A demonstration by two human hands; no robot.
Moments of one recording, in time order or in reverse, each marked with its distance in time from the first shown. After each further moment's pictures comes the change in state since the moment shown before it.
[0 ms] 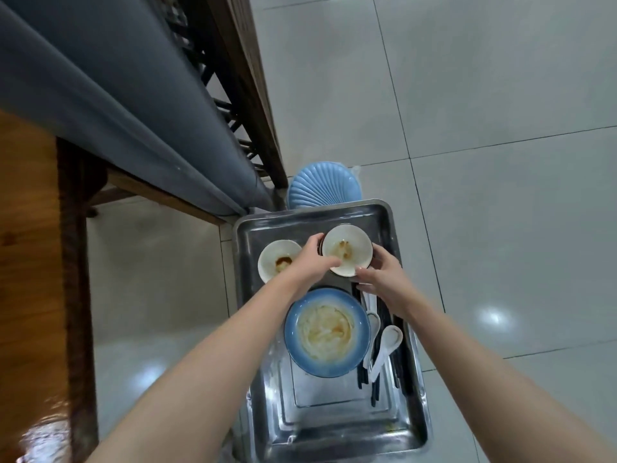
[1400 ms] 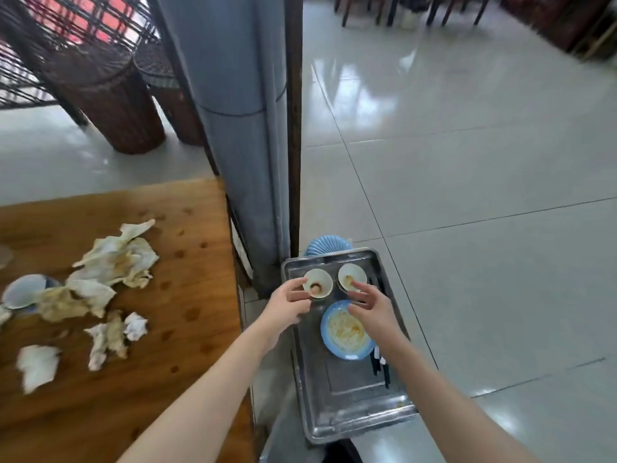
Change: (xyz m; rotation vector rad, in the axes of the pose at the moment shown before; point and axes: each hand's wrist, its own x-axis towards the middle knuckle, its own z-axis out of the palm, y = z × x) left_hand -0.304 -0.020 -0.116 0.018 0.023 0.239; right_hand -0.266 -0.027 0.147 -0.208 0.253 -0.351
